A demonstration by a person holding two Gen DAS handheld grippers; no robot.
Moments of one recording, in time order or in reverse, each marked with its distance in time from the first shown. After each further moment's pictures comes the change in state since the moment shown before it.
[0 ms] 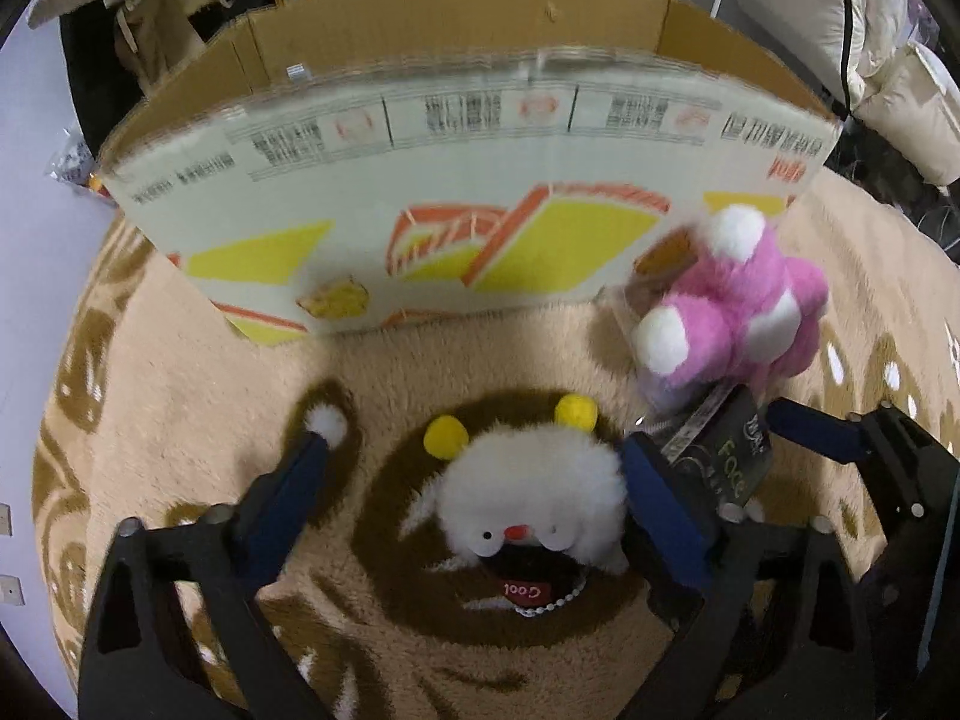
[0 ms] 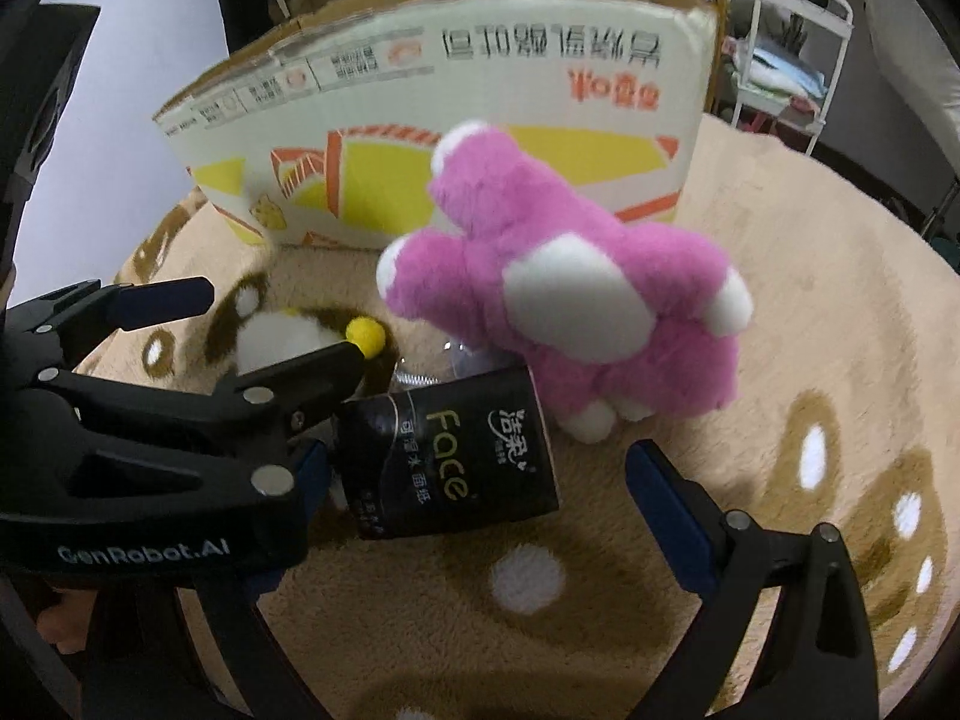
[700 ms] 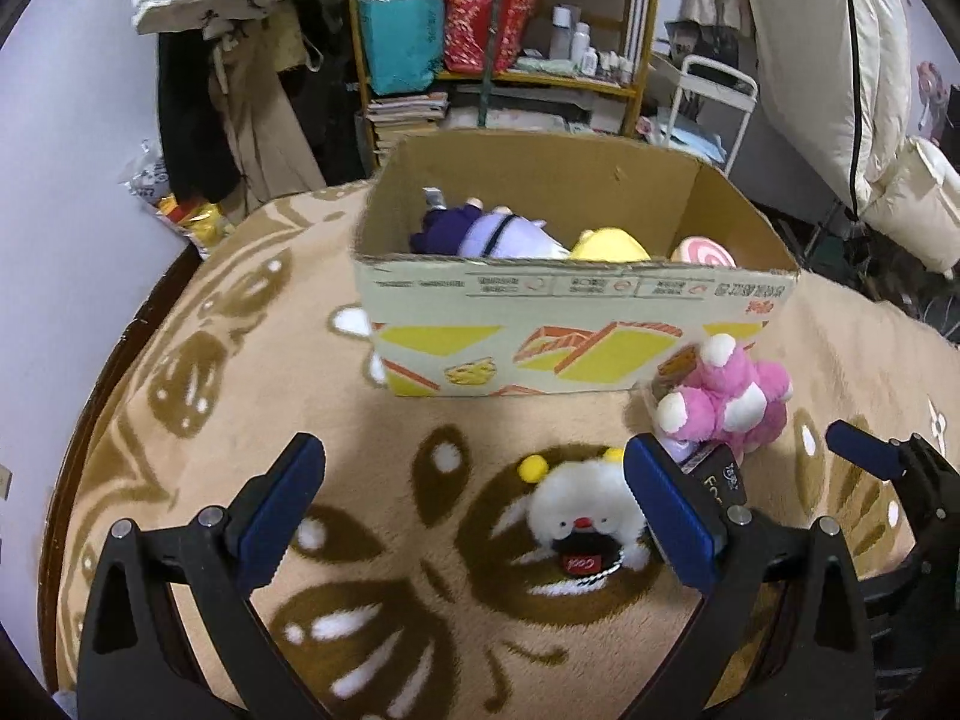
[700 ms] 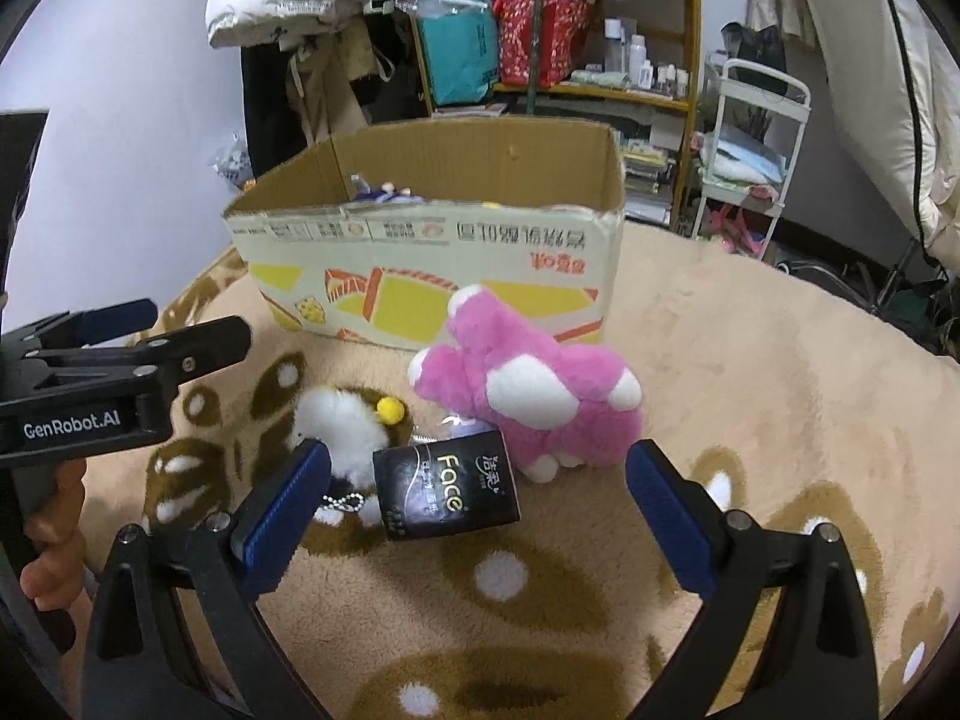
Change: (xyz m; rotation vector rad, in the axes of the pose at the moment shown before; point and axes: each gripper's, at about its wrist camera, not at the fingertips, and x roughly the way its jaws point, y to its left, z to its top) left arm -0.082 0.039 -0.017 -0.107 -0.254 0.057; right arm -0.069 0.010 -0.007 -0.026 -0.225 -0.053
